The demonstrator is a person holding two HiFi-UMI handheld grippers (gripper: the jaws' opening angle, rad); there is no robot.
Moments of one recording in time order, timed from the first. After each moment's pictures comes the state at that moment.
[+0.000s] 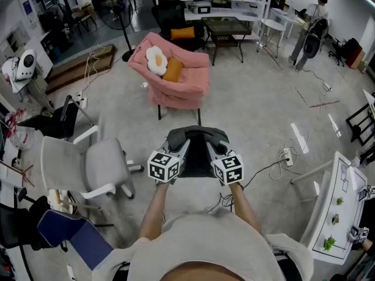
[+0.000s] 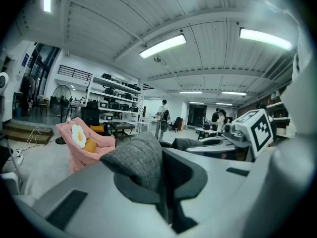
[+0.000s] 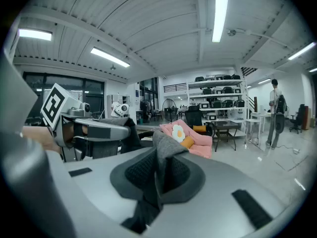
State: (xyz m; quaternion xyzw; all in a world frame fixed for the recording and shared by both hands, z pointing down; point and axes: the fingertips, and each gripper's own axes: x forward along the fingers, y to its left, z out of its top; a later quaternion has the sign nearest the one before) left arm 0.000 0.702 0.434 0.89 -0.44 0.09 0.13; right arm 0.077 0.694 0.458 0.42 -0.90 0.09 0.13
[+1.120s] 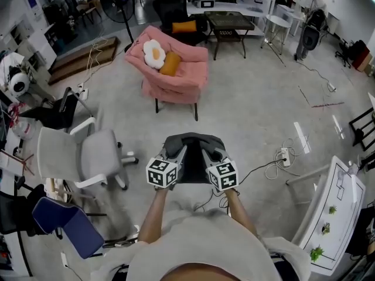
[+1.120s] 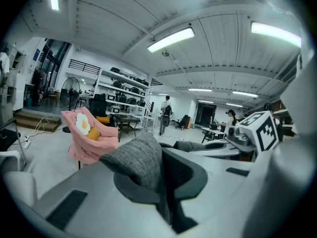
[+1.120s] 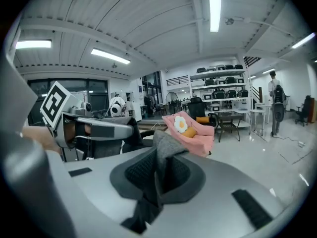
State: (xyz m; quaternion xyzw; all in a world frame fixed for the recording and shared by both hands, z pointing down) left arm 0.078 0.718 0.476 0.86 -0.48 0.09 0.17; right arm 0.151 0.713 0.503 0.38 -0.90 0.12 0.15
